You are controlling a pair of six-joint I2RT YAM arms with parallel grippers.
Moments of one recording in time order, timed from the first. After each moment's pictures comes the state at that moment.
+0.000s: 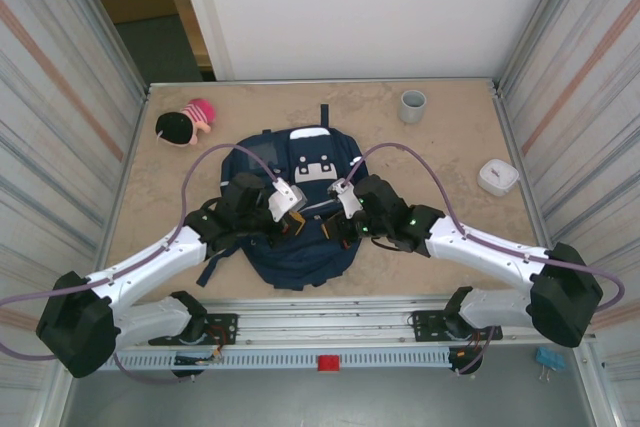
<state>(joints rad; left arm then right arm) -0.67 1.11 0.66 -0.25 0.39 0.16 0.88 1.22 0.76 -0.23 -0.25 0.35</state>
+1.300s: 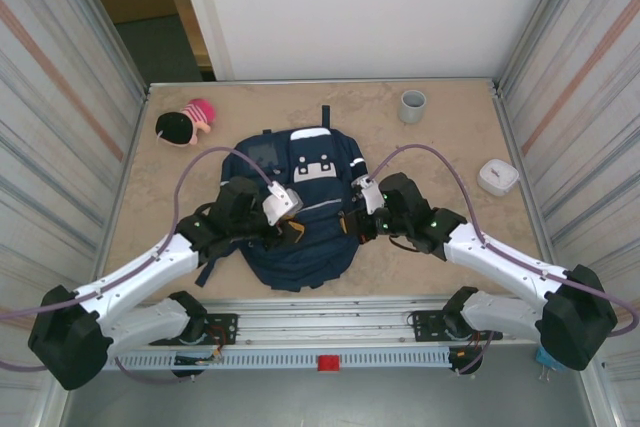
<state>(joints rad) -0.71 1.03 0.64 -0.29 0.34 0.21 0.75 1.09 0.66 -0.24 -0.32 0.37</state>
